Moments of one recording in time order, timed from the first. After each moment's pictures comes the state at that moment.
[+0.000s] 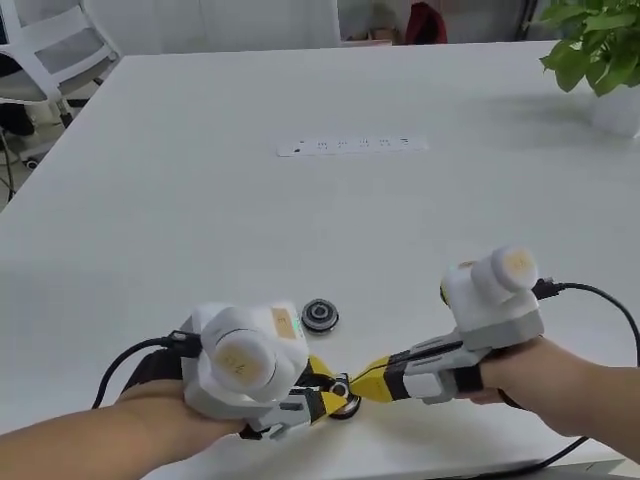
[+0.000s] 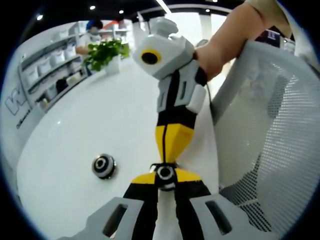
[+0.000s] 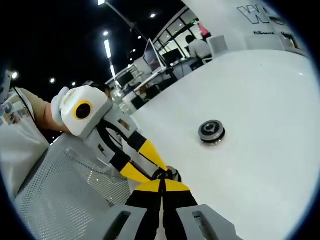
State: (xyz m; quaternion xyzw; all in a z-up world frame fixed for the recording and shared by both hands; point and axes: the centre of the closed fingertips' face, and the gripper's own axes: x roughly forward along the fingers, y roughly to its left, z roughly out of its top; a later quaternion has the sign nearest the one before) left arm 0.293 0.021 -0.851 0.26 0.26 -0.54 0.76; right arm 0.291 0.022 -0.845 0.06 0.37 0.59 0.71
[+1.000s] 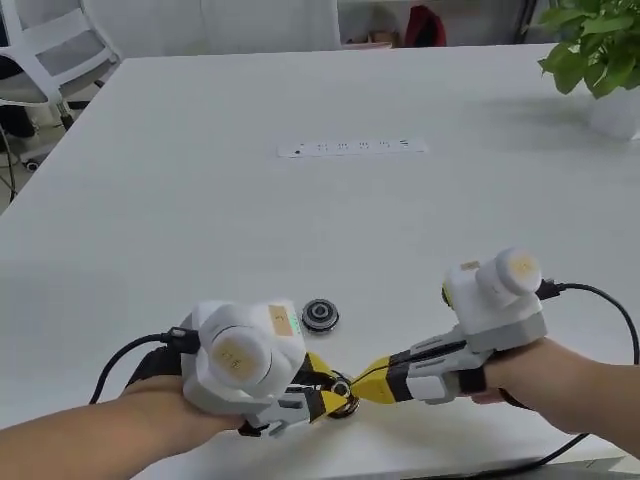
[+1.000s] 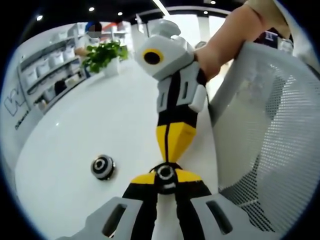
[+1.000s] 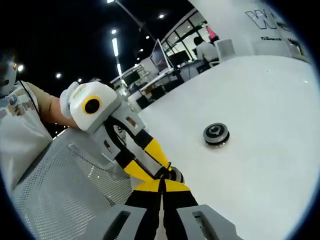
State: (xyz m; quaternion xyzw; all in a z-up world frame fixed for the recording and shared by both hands) left arm 0.293 0.020 -0.850 0.25 0.26 -0.55 0.75; right arm 0.286 0.021 -0.843 0.05 0.35 0.61 0.70
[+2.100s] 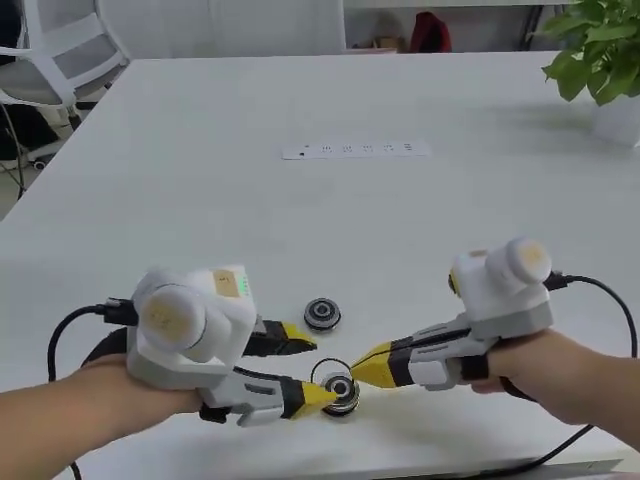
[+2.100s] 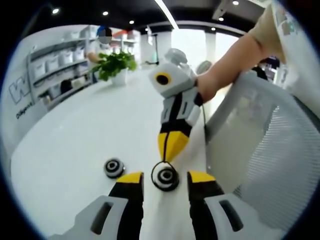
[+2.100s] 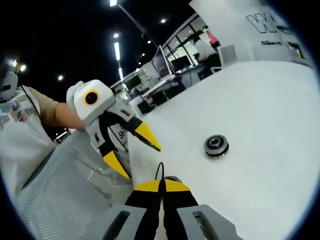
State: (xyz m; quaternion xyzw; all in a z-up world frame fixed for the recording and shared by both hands) left arm 0.286 0.042 -0.805 0.18 0.24 -0.56 0.78; right arm 0.292 0.023 -0.824 0.06 0.33 0.62 0.71
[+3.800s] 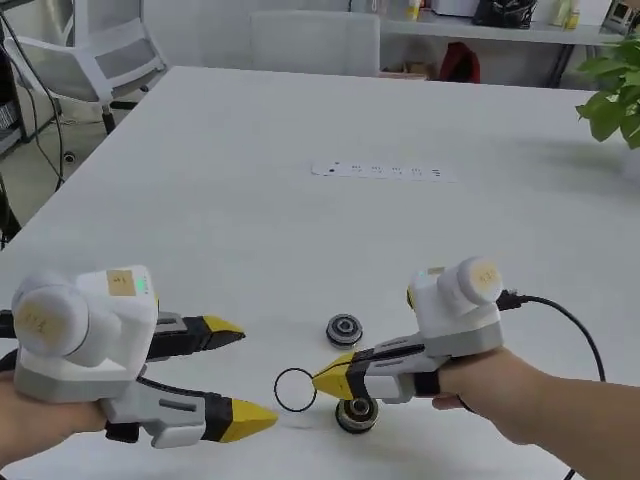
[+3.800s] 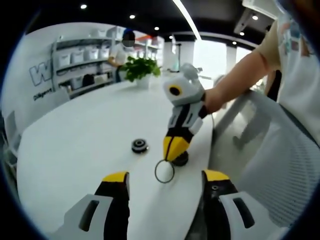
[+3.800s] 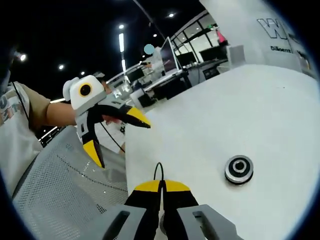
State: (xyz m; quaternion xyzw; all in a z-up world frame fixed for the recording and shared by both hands) left arm 0.277 0.120 -0.785 0.12 0.24 -0.49 0.83; right arm 0.297 0.084 -0.831 0.01 0.33 0.62 0.71
